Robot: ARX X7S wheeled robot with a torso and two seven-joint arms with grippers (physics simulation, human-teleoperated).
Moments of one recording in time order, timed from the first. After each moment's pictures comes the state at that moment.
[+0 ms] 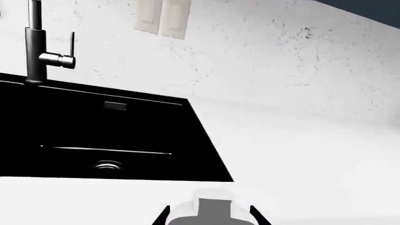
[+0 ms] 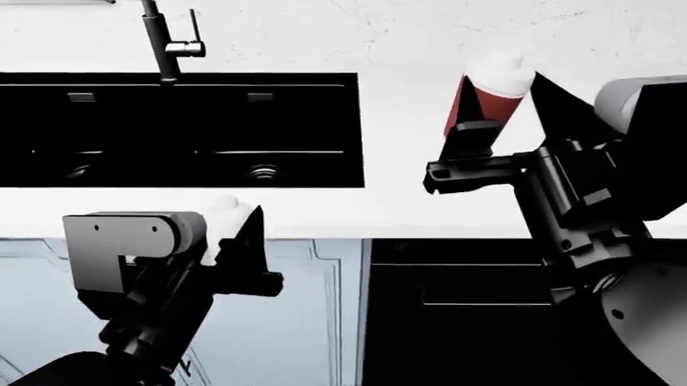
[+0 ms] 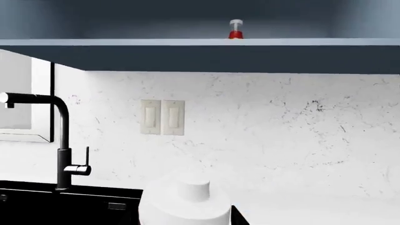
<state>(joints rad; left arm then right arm) -0.36 -0.42 -0.03 0.83 -1.21 -0.95 -0.68 0.82 0.21 0.16 -0.95 0.87 1.44 0.52</state>
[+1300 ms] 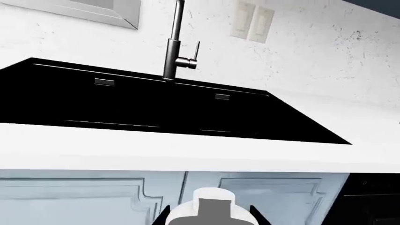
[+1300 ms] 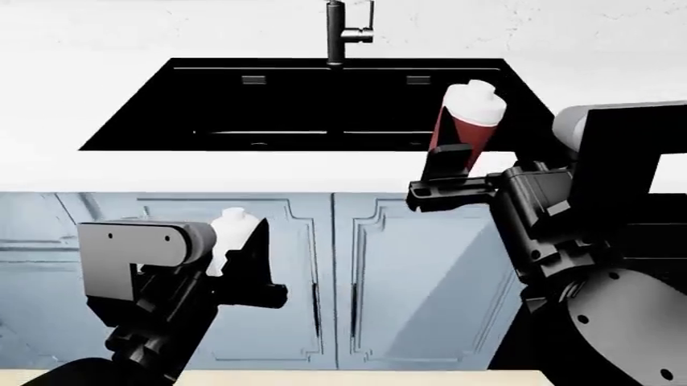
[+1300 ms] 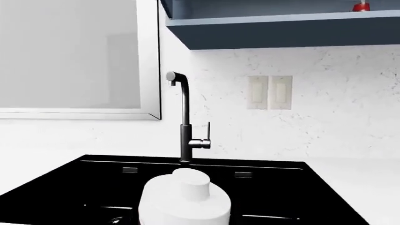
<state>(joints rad) -0.34 -0.45 0.00 0.83 -1.23 -0.94 -0.69 0.74 0.24 0.08 -0.87 0.94 1.32 0.62</state>
